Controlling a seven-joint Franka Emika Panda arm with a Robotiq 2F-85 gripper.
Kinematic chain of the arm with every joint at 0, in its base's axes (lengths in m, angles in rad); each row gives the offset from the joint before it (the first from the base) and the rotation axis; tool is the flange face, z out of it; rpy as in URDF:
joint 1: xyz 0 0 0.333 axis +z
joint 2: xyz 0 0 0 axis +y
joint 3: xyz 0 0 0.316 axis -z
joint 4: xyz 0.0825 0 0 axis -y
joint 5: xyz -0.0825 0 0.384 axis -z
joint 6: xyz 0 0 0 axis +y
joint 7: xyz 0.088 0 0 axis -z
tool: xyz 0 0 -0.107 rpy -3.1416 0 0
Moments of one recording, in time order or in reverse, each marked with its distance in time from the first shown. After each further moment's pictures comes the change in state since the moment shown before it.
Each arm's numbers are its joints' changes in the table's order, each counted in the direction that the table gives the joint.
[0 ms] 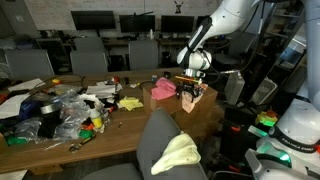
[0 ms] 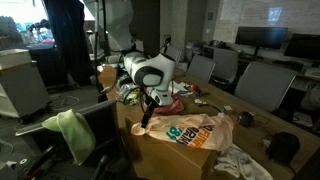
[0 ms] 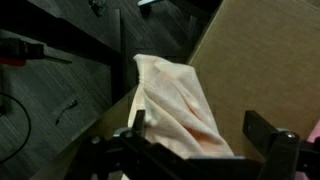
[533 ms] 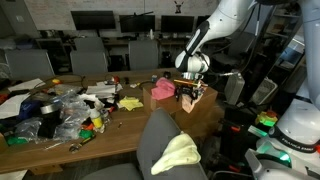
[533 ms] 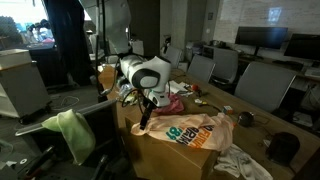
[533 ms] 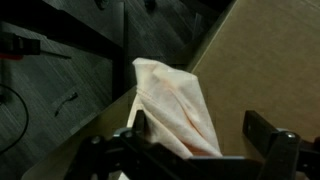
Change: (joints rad) arm 0.043 0.028 0.008 0.000 0.018 -0.035 -0.001
